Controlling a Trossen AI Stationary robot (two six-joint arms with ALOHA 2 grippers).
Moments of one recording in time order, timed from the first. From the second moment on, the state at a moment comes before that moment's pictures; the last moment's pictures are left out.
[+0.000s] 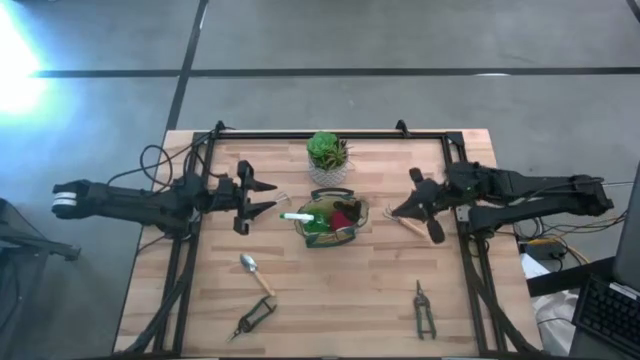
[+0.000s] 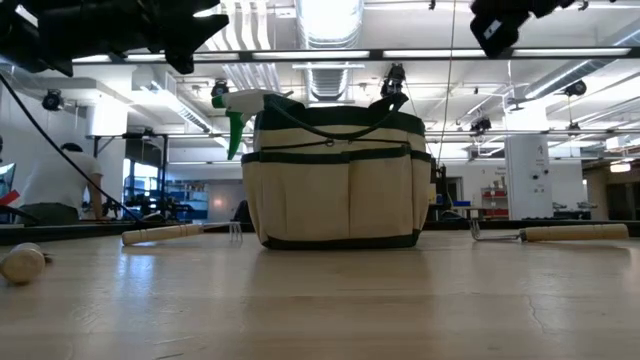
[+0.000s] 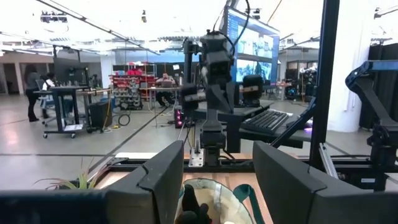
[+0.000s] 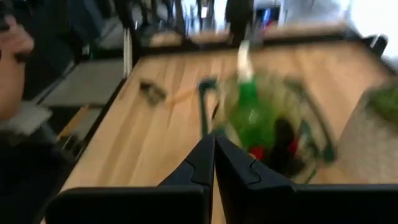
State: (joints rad) left arm 0.07 0.75 0.31 0.70 0.05 0.00; right arm 0.00 0.76 0.74 -0.37 -0.20 0.12
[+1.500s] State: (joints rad) left arm 0.07 0.76 0.31 0.70 0.05 -0.04; right arm 0.89 1.01 0.81 -0.68 0.14 0.95
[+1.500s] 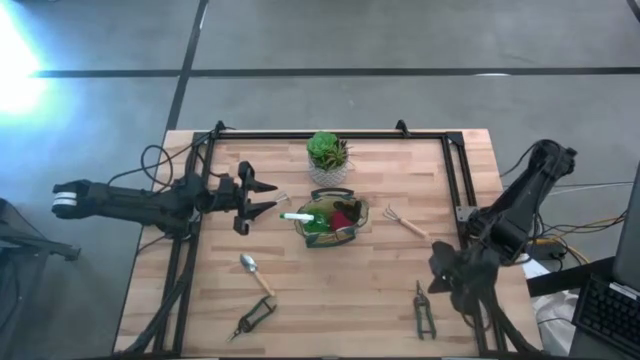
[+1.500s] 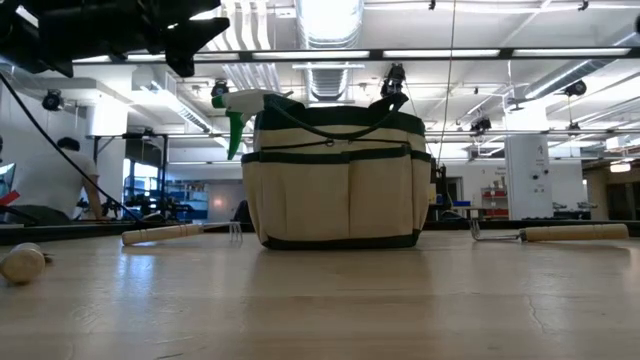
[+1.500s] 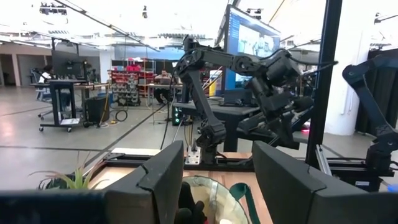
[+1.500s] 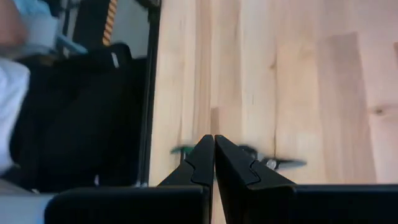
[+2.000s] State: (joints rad) left arm 0.07 0.76 0.31 0.68 0.05 -0.04; right arm 0.90 1.26 0.80 -0.70 -0.06 0.96
